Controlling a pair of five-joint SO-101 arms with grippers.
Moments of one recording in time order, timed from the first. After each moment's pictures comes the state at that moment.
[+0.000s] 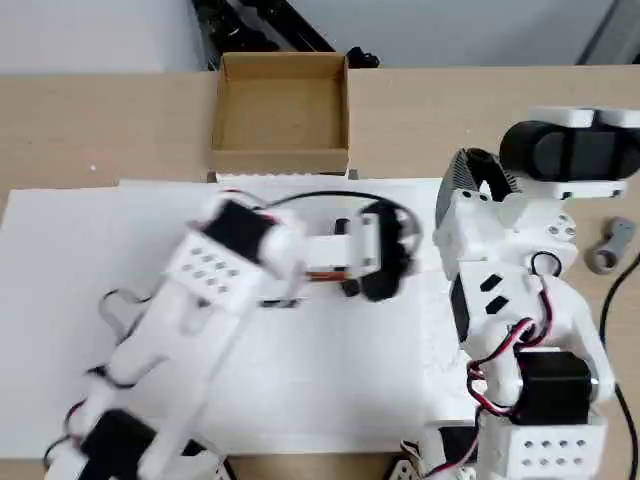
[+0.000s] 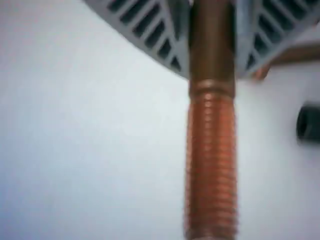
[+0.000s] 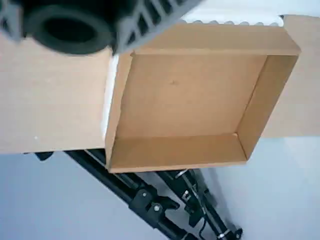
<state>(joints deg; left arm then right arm) 23.5 -15.4 8.7 98.9 -57.7 -4.9 -58.1 23.7 58.2 -12.0</state>
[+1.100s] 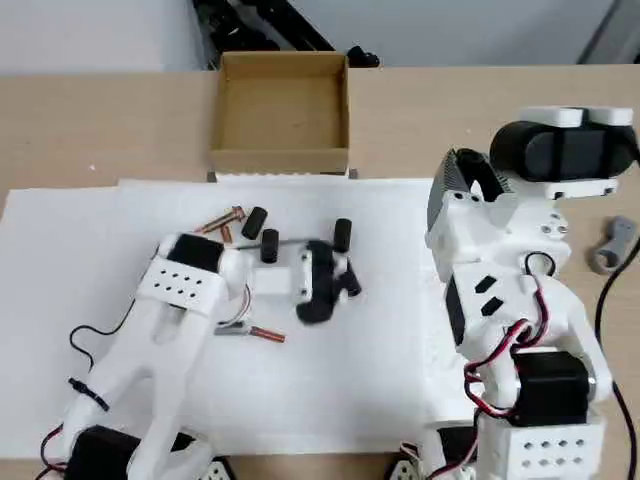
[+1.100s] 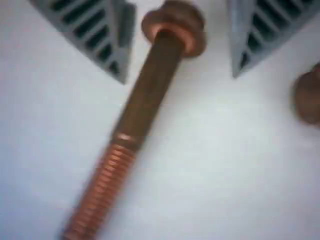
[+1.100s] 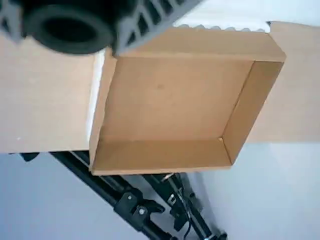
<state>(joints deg) 12.3 -18.3 36.7 77.8 -64.5 -6.6 -58.1 23.7 58.2 -12.0</state>
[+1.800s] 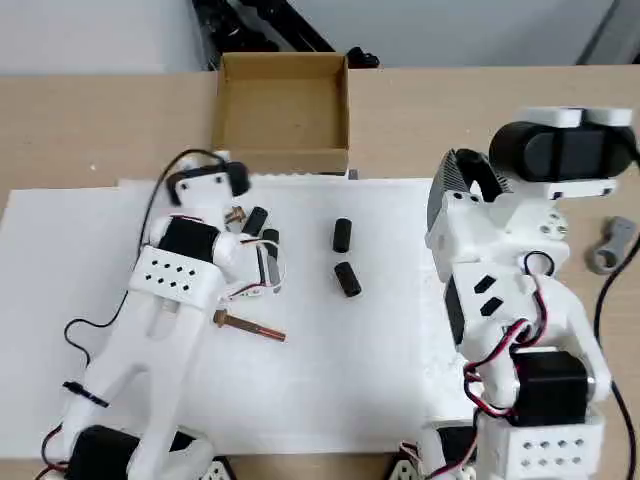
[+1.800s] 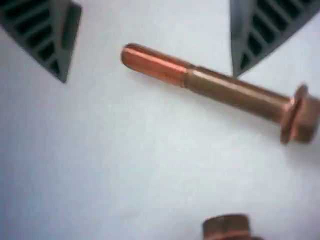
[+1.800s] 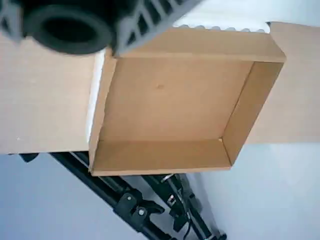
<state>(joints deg) 12.3 -18.3 28.3 85.4 35.2 -6.7 -58.1 23.7 58.2 -12.0</state>
